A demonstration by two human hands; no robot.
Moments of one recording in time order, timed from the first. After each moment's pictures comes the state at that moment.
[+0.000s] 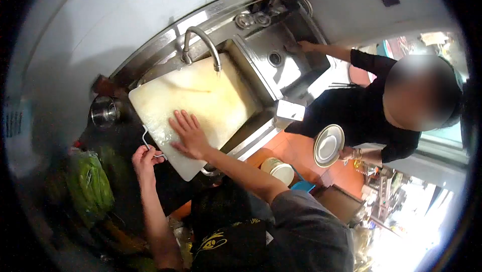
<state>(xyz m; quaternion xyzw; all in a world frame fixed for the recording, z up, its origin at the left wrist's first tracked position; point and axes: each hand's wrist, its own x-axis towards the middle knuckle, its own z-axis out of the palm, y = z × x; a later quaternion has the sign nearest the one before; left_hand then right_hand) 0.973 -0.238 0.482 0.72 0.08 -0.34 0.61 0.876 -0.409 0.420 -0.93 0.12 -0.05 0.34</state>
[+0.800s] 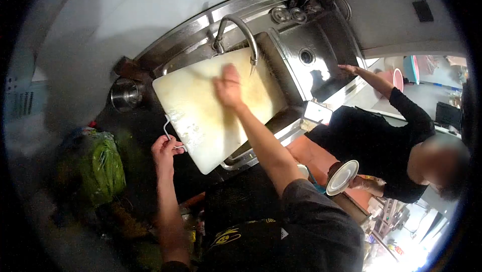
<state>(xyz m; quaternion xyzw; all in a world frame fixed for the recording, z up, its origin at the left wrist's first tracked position) 0.972 -0.237 0.472 0.72 0.13 -0.34 0.60 0.943 -0.509 0.305 -0.86 0.32 -0.09 0.38</state>
